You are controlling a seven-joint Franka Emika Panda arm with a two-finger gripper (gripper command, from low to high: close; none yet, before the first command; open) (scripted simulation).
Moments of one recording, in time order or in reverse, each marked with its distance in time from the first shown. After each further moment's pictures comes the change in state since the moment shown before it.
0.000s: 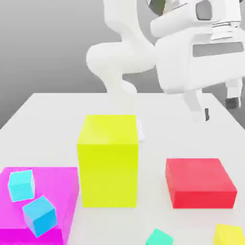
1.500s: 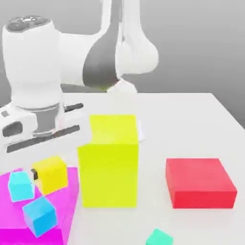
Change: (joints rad) arm -0.498 0.025 -0.360 -0.201 -0.170 -0.065 -0.309
